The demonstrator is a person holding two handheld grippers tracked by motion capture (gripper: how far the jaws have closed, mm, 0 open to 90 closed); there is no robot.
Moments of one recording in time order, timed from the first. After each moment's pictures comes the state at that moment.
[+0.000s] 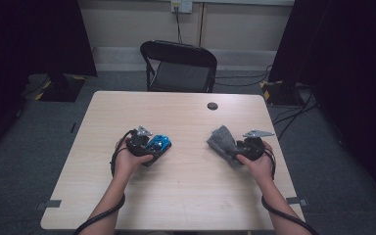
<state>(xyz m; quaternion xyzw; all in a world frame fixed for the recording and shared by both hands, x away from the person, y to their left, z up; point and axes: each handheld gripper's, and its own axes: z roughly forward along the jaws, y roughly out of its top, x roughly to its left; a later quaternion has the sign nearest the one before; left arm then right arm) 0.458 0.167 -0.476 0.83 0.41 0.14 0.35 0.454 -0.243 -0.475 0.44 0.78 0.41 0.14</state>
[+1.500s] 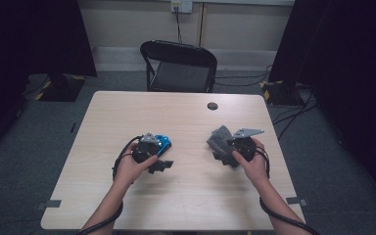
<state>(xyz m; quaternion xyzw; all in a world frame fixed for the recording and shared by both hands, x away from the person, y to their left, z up) 0.425 0.142 -0.462 0.84 0.36 0.05 0.39 0.440 -0.205 -0.446 0.36 0.82 0.42 0.12</state>
